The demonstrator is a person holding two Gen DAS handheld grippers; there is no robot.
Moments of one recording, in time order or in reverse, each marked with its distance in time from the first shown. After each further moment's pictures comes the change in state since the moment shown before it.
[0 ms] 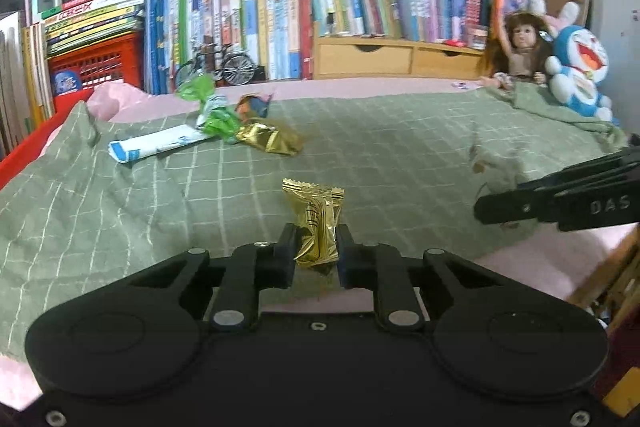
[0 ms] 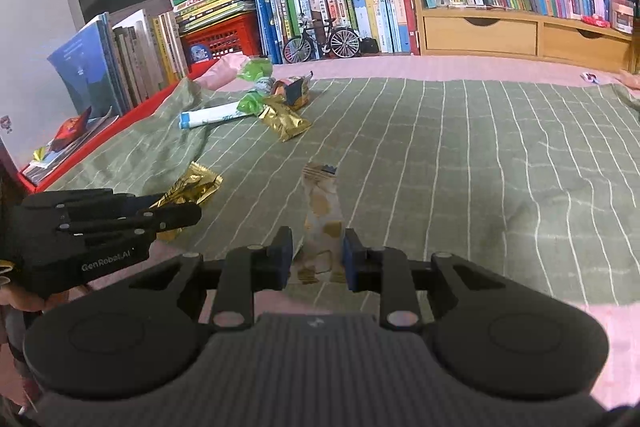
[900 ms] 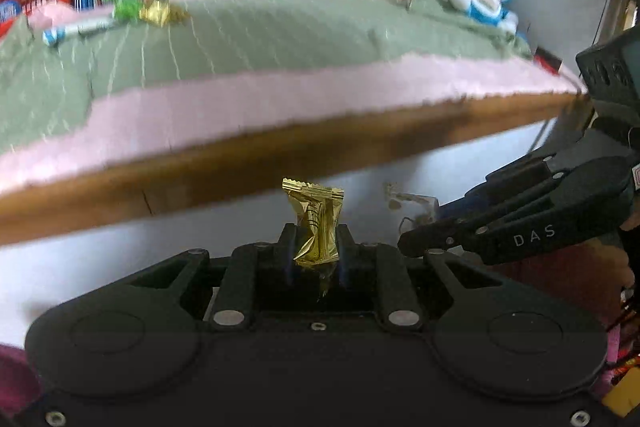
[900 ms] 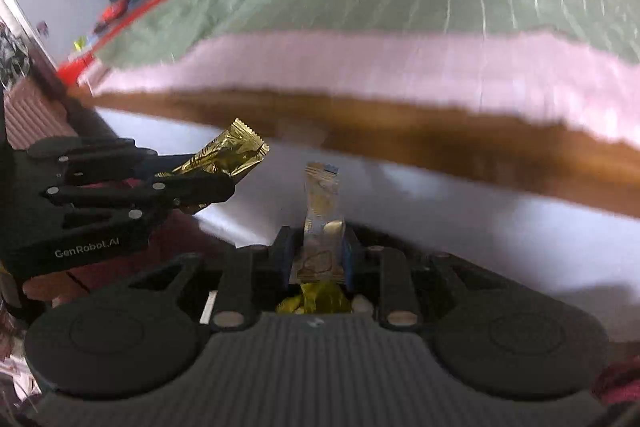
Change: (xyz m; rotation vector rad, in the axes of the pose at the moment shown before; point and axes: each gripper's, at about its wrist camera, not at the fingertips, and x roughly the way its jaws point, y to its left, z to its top) left arm -0.078 -0.072 -0.107 0.019 0.239 -0.206; right arm -0.043 0.018 -0.120 0.024 0.334 0.066
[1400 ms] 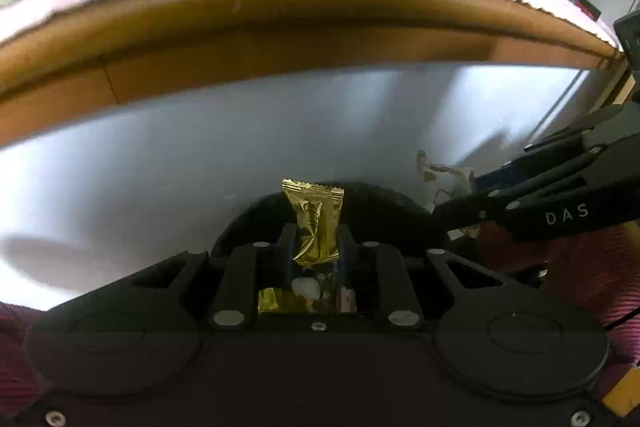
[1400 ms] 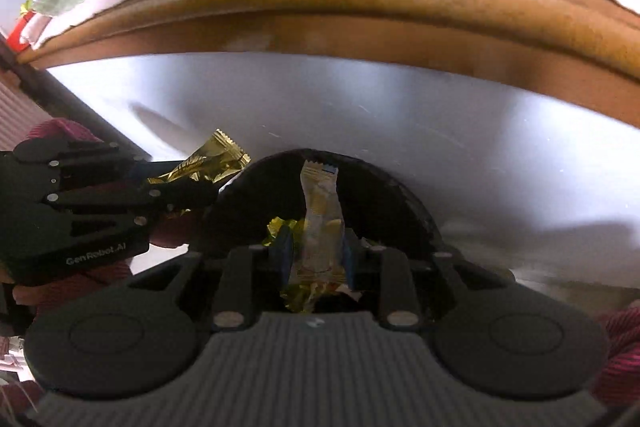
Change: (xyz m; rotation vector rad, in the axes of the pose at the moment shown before) left arm 0.067 0.019 -0.035 -0.058 0.207 0.025; right arm 0.047 -0.018 -0.022 0.075 0.155 -0.070
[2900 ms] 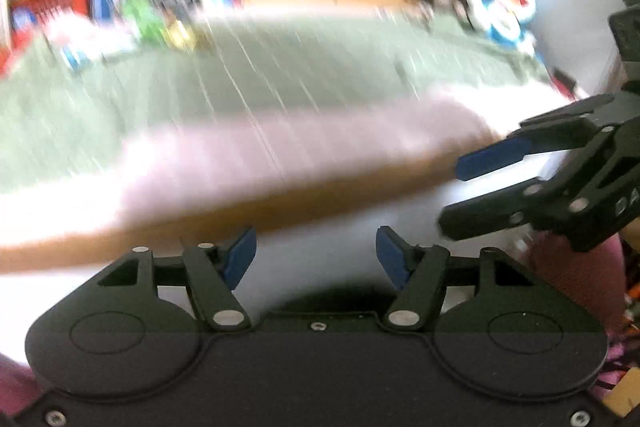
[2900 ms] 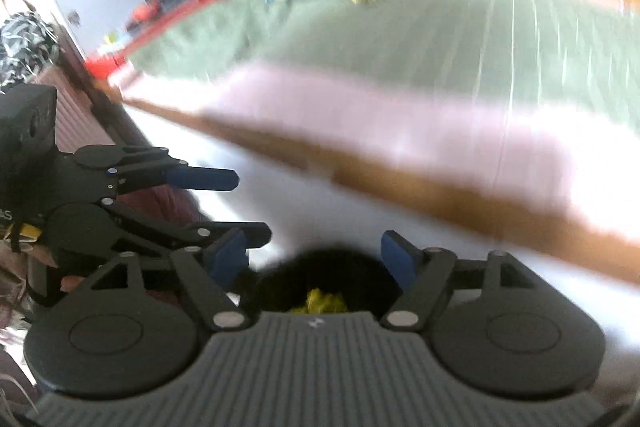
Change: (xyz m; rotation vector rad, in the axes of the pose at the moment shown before) left arm -0.096 0.006 0.055 0.056 -0.294 0.048; right arm -0.104 0.034 0.053 -0.213 -0.283 0.111
